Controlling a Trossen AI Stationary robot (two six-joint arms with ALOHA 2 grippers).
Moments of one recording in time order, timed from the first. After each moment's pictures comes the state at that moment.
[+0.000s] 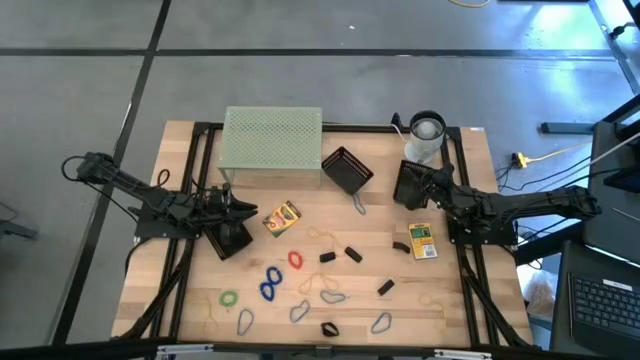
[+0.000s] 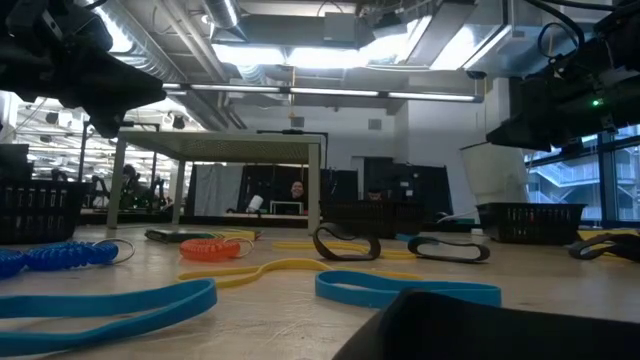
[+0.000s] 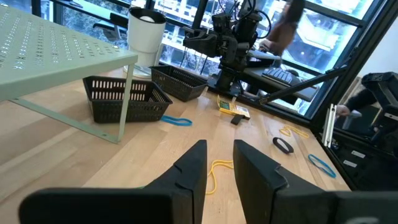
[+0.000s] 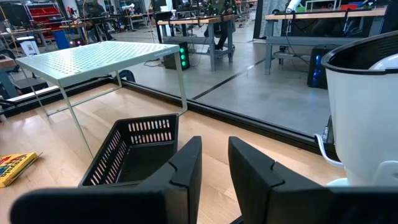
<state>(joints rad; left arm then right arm) -0.40 0.31 0.01 0.23 -0.58 -0.38 0.06 0.35 0.02 0.15 0.85 0.25</state>
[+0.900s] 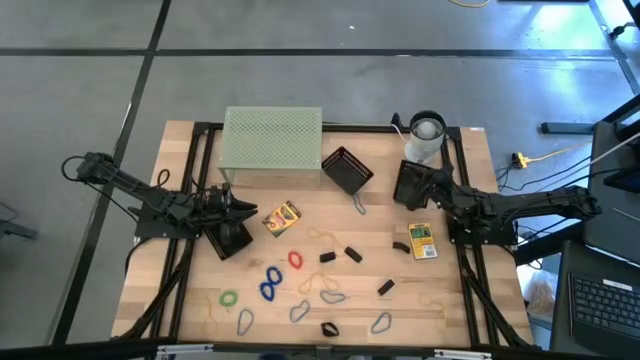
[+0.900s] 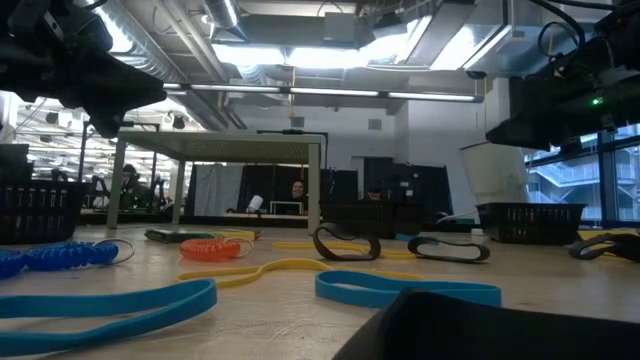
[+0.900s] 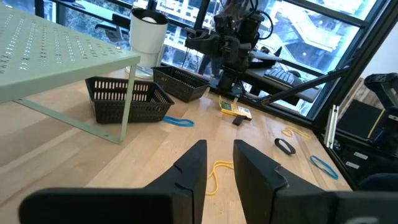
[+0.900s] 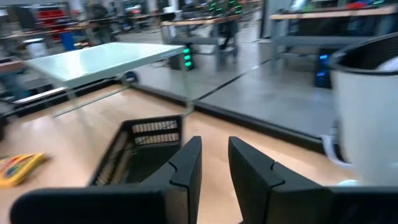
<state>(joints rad) -0.40 0.31 0.01 0.23 -0.58 -0.38 0.06 0.35 0.02 0.16 0.81 0.25</state>
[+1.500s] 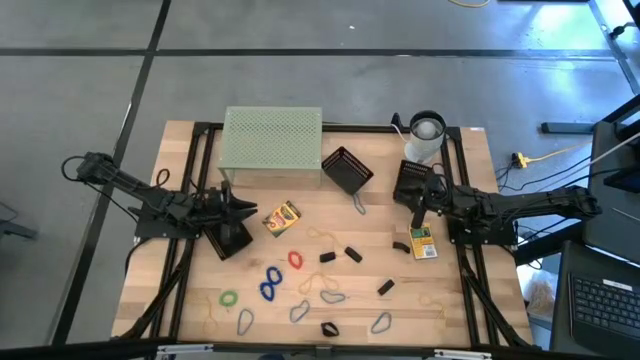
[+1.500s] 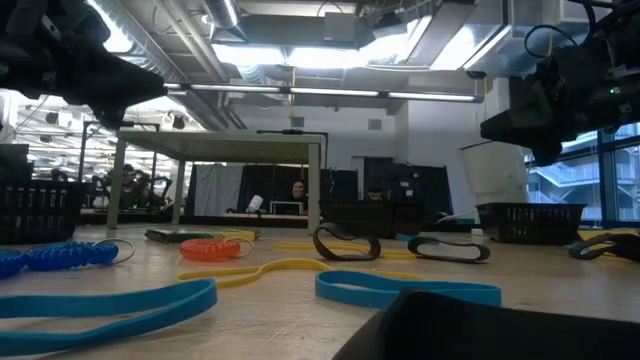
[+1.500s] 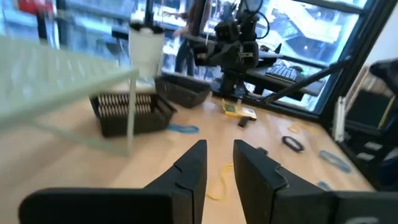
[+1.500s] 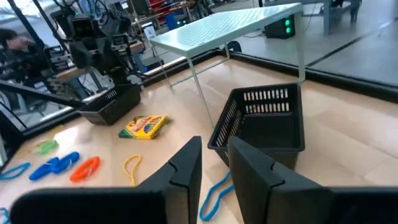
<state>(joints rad) -0.39 0.31 0.01 0.28 -0.60 -0.21 0.06 0.35 0.02 0.17 0.38 0.39</state>
